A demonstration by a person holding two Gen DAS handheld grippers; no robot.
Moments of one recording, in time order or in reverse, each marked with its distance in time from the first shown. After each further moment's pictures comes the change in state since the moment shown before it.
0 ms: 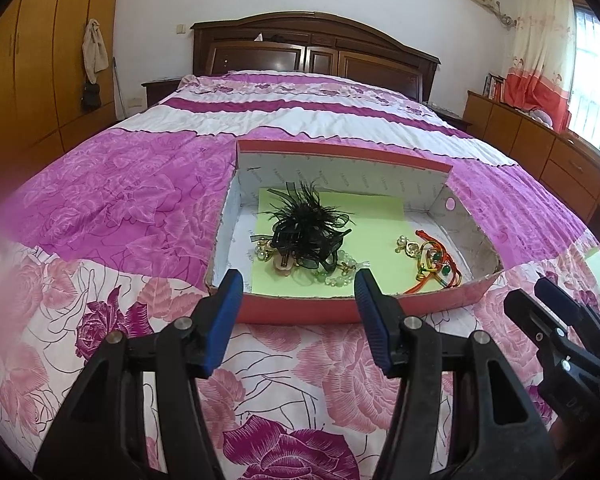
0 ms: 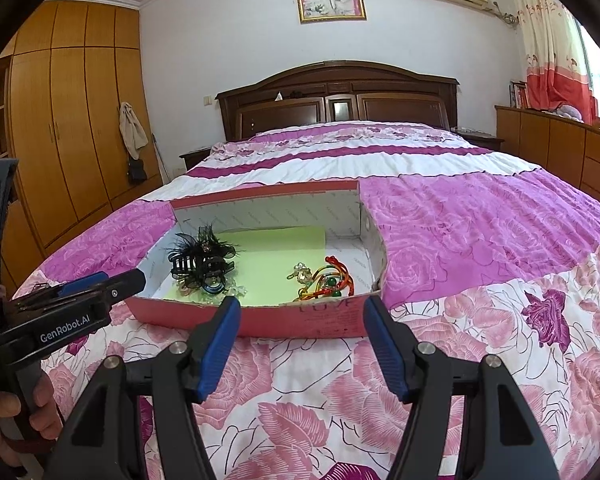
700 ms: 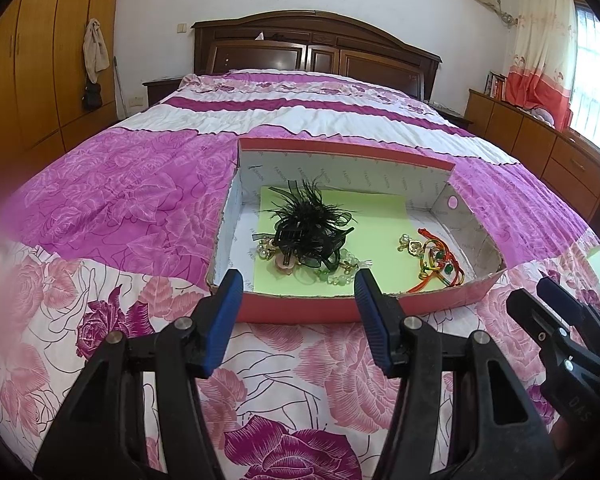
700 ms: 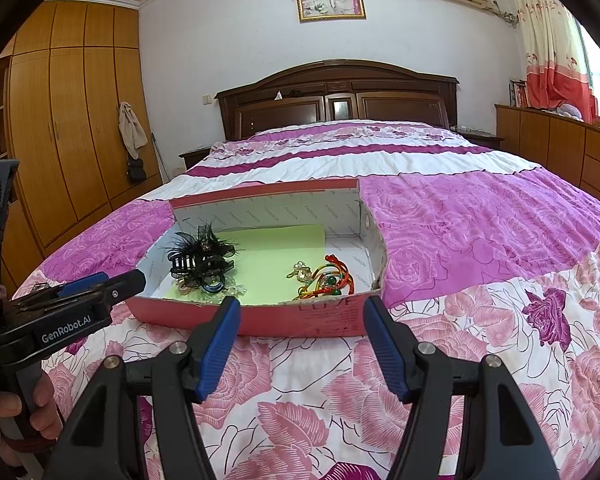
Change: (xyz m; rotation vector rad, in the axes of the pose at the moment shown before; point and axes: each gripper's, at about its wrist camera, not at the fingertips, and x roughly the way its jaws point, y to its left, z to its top) left arm 0.001 0.001 -0.001 -0.001 0.002 0.003; right arm 0.001 0.000 -0.001 0.001 0.001 0.001
